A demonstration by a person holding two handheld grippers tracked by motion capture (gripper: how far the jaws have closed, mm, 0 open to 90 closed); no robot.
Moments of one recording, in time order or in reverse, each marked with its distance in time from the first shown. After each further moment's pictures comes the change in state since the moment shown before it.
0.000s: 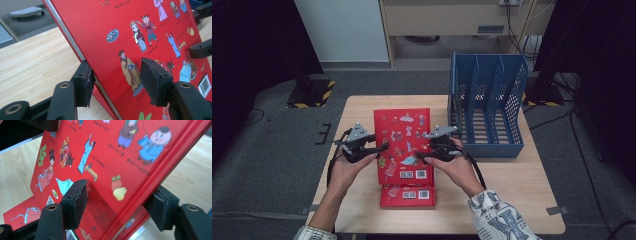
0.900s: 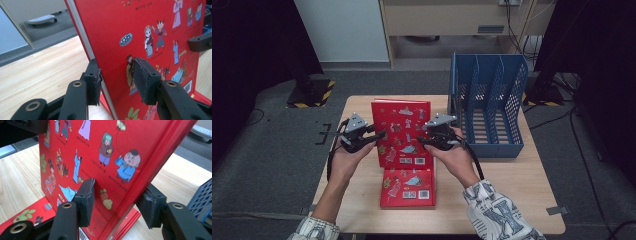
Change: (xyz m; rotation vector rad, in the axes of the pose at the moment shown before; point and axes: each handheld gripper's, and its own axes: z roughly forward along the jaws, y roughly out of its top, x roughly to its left) left arm 0.011 0.024 -0.001 -0.051 0.080 -0.010; right arm -0.008 0.031 -0.006 -0.040 -0.123 -0.021
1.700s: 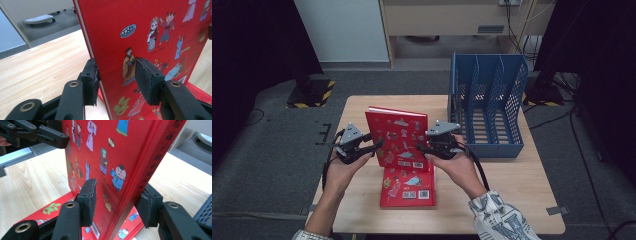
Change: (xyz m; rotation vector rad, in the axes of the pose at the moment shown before) left arm -0.012 -0.023 -0.021 -0.007 -0.022 -0.008; right arm 0.023 -0.004 -0.030 -0.055 0.080 -0.037
